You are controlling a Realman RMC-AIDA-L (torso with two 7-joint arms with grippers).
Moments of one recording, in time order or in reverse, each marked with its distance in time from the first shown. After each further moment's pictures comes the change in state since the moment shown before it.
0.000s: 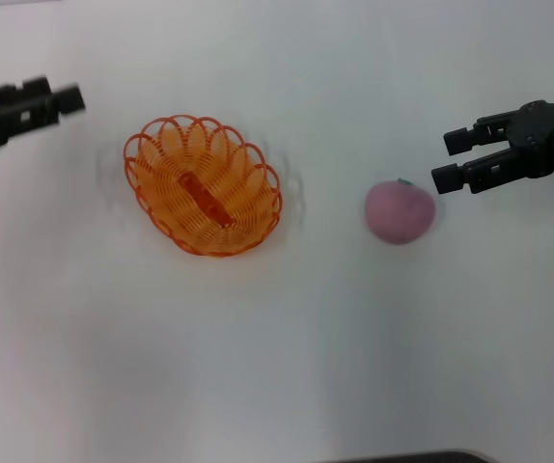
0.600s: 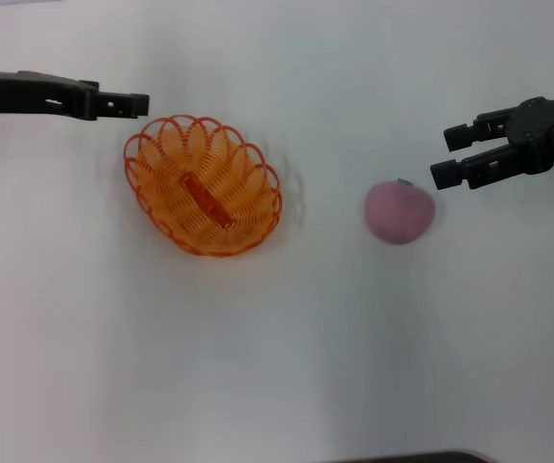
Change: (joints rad) left arm -0.122 -0.057 0.496 0.243 0.290 -0.401 -0.454; right arm 0.001 0.001 0.000 0.001 0.000 0.016 0.000
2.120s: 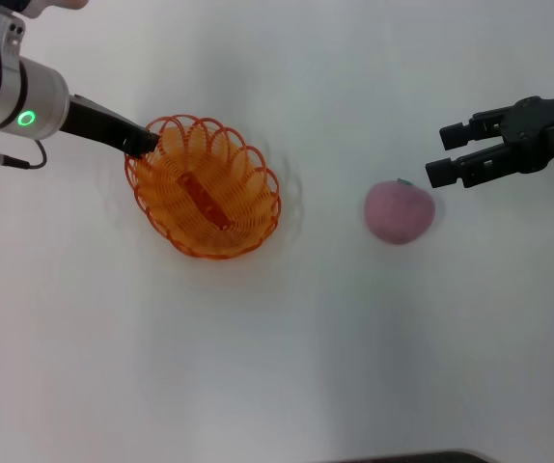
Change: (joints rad) left arm -0.171 -0.036 0.121 -0.191 0.295 -0.163 -0.073; right arm 0.001 0.008 0.000 0.000 0.000 0.012 -0.001
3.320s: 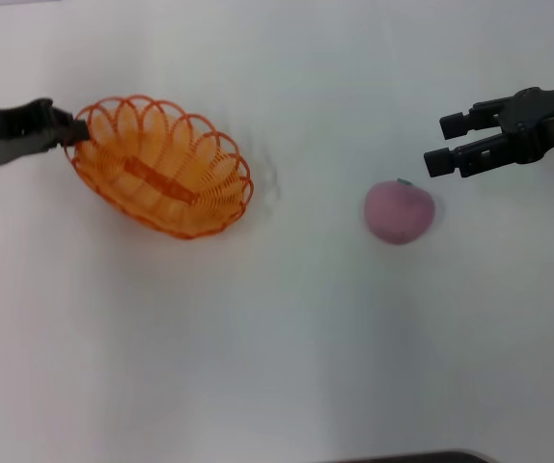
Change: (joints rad) left arm 0.226 -0.007 -0.306 0.210 -0.202 0.221 -0.364; right arm 0.003 0.001 0.006 0.000 0.005 0.025 -0.008
